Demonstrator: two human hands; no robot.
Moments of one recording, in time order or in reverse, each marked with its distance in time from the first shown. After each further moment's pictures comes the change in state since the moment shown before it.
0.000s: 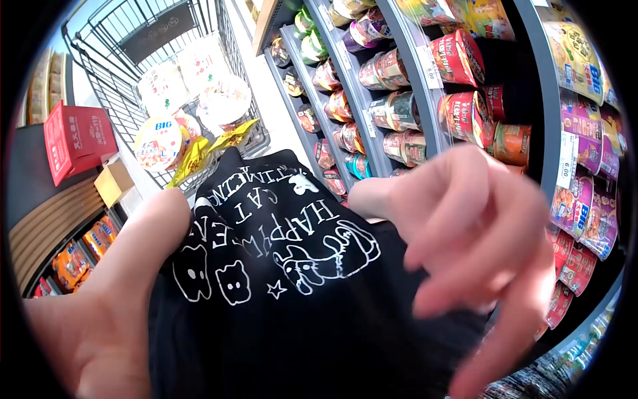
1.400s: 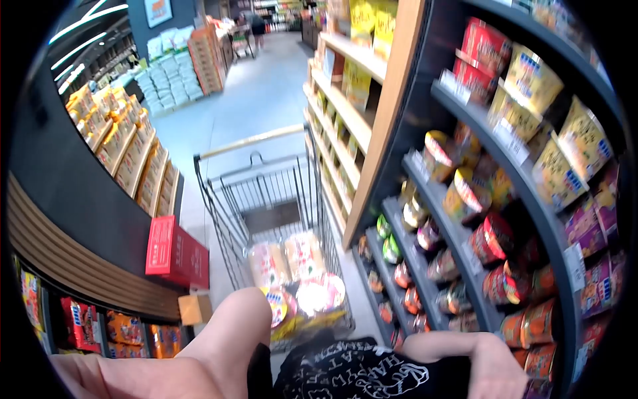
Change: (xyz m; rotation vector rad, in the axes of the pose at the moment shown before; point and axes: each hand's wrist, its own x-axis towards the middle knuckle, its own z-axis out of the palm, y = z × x) left_hand 0.039 0.037 -0.030 0.430 -0.149 0.222; right_hand 0.072 -0.050 -0.013 0.552 -1.323 -0.377
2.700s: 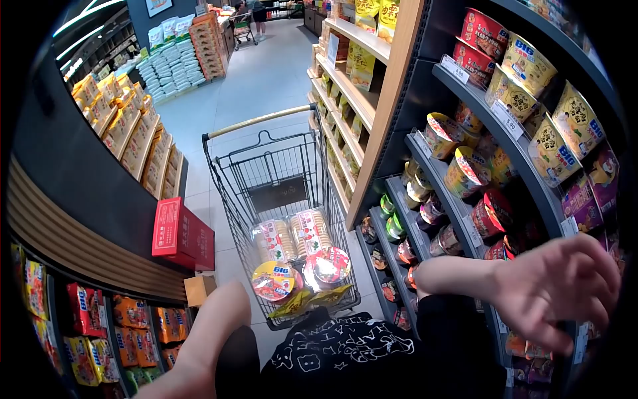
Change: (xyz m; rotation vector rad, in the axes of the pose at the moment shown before) left_hand 0.036 0.074 -0.026 -0.534 -0.020 0.229; right_hand 0.042 0.018 -0.015 -1.354 0.981 -0.717
